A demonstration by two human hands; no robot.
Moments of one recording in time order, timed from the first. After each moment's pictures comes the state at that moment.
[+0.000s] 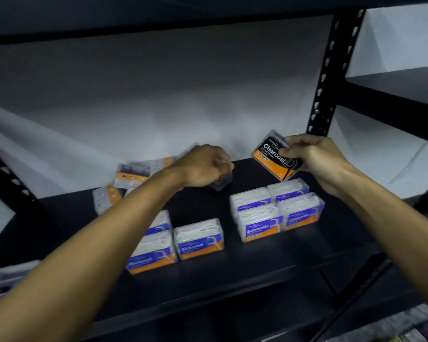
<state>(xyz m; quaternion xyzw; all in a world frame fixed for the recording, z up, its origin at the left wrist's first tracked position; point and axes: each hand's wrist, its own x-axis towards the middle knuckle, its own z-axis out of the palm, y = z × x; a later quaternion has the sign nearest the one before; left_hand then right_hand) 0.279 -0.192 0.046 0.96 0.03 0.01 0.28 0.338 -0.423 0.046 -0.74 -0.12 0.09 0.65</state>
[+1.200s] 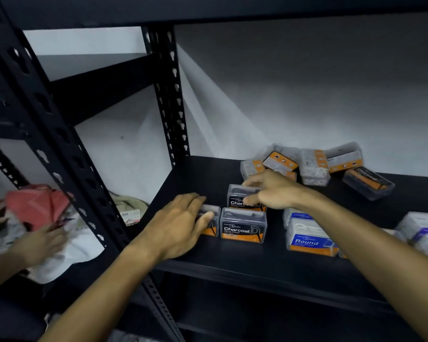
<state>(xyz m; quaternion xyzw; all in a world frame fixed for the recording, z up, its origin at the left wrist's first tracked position) -0.031 0.010 -0.029 0.97 0.22 0.06 0.08 0.183 -0.105 0.002 -0.82 -0.46 0.26 0.24</state>
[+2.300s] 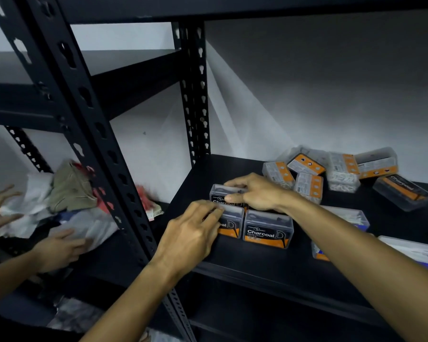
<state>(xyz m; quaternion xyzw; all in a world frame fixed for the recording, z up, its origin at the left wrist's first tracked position) -0.053 0.020 -0.074 0.94 0.13 0.31 -0.03 0.141 -0.045 -0.007 -0.76 -0.52 0.30 0.26</state>
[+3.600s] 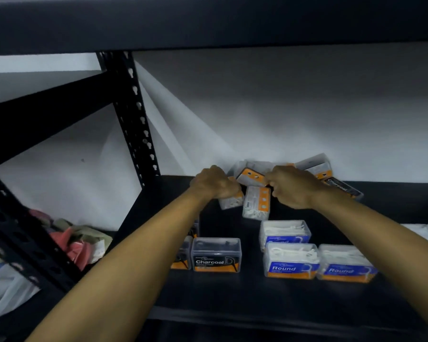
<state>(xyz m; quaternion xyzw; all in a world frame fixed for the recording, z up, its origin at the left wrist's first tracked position) 0.168 0.016 0.016 0.91 0.35 -0.02 0.22 0.270 -0.146 0.021 -0.87 -0.49 0.03 0.05</state>
